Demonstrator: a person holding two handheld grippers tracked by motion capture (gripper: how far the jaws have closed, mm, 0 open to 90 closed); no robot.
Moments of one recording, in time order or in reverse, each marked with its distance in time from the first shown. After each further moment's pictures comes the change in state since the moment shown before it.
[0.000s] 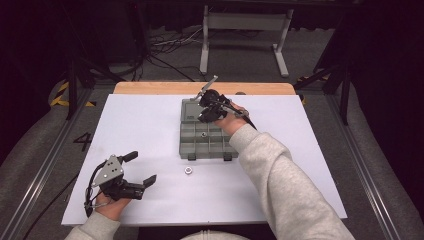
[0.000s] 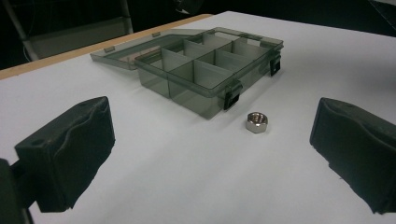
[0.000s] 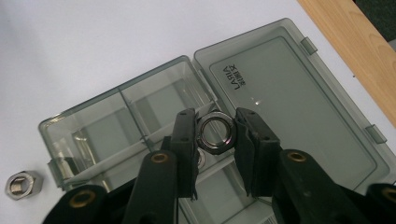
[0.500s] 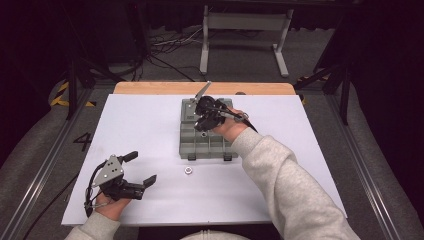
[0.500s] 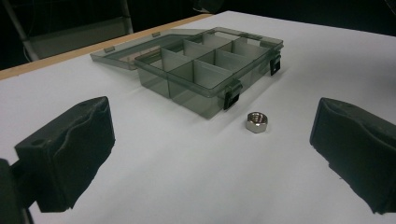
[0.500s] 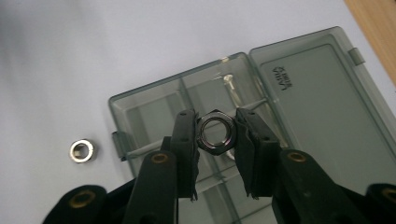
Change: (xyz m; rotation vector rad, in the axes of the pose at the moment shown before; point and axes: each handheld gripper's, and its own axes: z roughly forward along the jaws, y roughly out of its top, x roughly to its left) left arm 0.000 0.000 0.000 -0.002 -0.002 0.002; right arm 0.030 0.004 -0.015 0.034 0.078 -0.110
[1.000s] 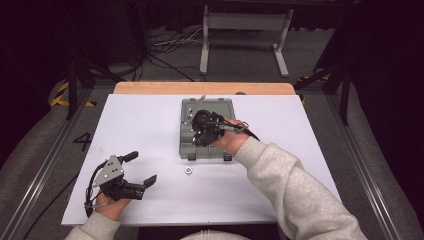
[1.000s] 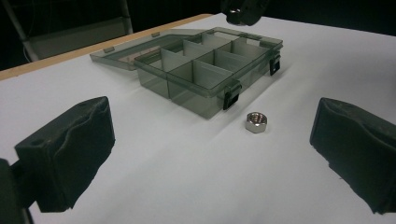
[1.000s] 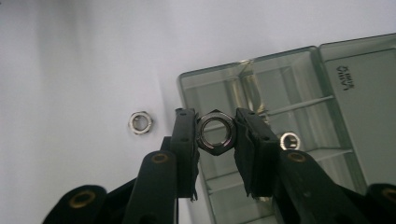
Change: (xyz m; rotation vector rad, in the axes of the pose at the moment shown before) left arm -0.001 0.000 0.000 -0.002 0.003 0.000; right arm 0.041 -0.005 -0.007 0.054 0.074 -0.111
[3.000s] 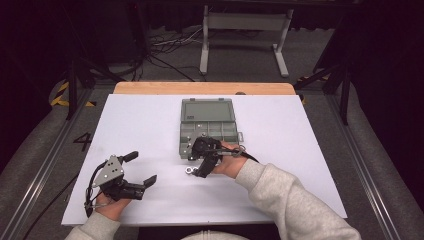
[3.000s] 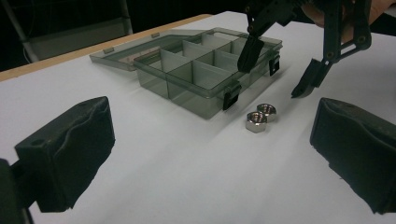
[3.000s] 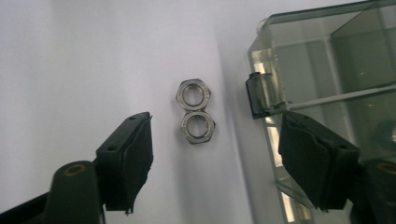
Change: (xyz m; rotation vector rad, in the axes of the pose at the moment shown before) left arm 0.000 0.000 0.000 0.001 -0.002 0.005; right arm 0.043 -0.031 0.051 0.050 0.055 -0.048
